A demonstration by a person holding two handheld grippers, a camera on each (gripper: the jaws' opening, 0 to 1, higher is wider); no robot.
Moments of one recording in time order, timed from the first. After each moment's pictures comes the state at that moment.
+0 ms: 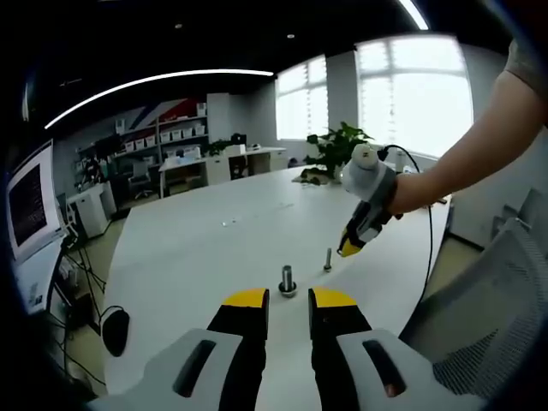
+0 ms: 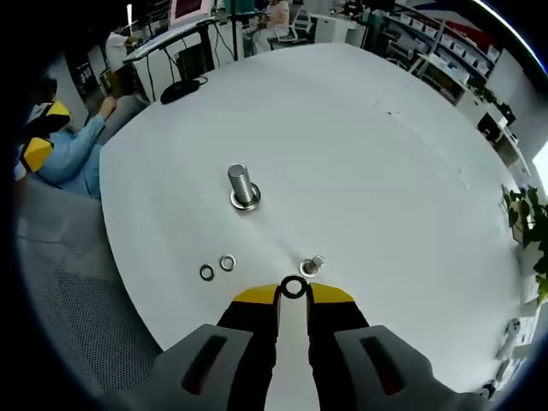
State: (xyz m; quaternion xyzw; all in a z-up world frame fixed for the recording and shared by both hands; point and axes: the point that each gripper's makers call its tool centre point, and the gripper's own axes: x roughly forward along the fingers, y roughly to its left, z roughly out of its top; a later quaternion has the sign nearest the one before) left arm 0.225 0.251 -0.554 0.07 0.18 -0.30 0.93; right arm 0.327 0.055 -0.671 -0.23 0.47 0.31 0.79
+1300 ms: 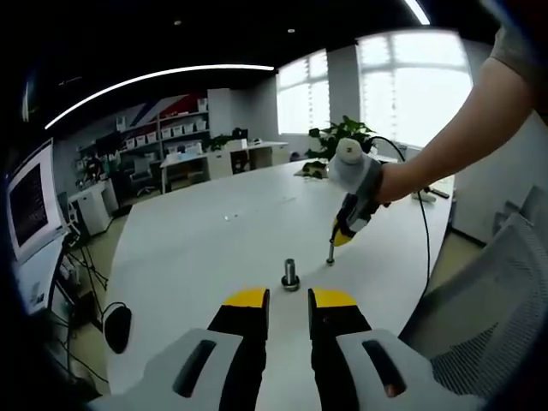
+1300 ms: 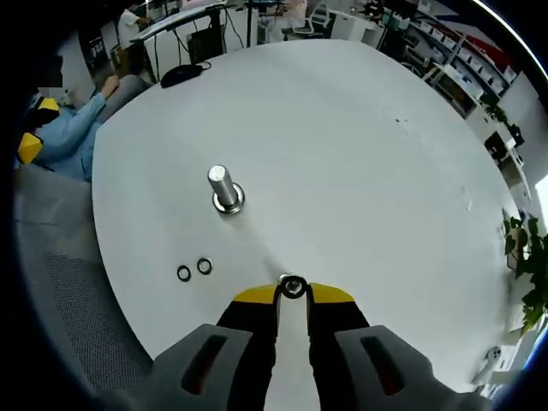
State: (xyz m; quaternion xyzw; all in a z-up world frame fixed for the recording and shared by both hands) left arm 0.225 0.253 -0.561 0.08 0.20 -0.29 0.93; right arm 0.350 0.056 -0.684 -0.28 0.48 0.33 0.76
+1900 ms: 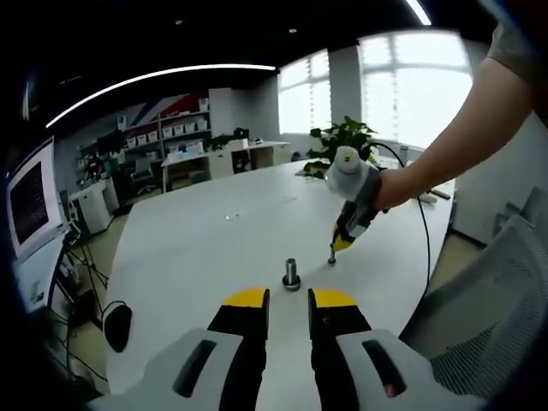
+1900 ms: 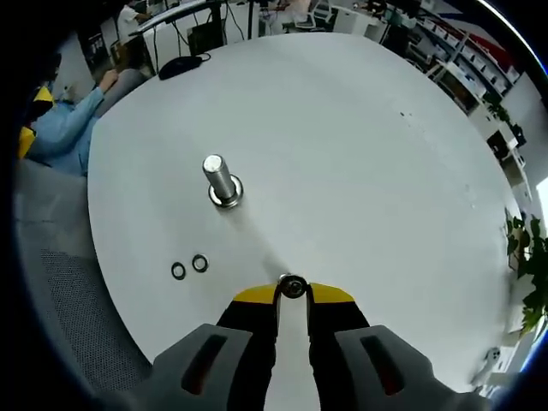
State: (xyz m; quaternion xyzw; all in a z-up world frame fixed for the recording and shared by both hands) left arm 0.225 0.255 -0.561 0.07 0.20 -0.29 0.93; right arm 0.351 0.056 -0.698 -0.29 0.49 0.33 0.76
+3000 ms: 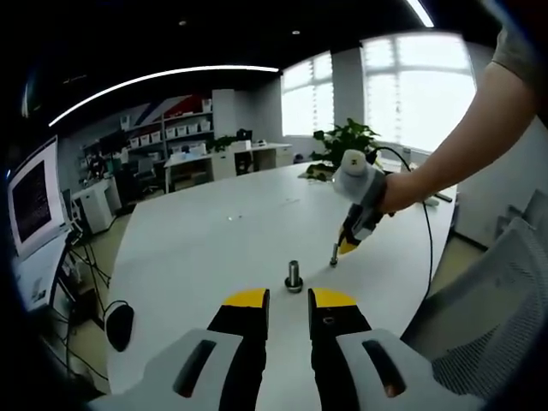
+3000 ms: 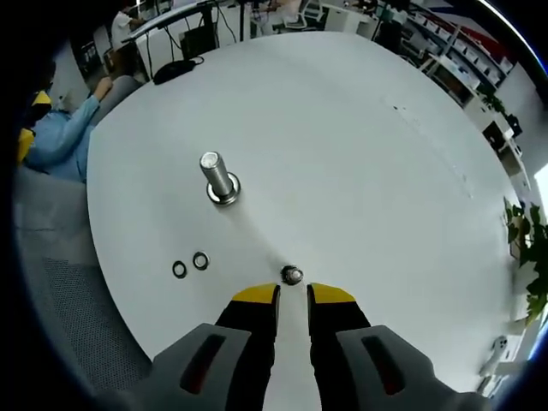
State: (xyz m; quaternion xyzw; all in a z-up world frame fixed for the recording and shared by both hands) left arm 0.226 0.258 -0.557 0.07 0.19 -0.28 0.94; right arm 0.345 0.049 -0.699 -0.27 0.49 0.32 0.76
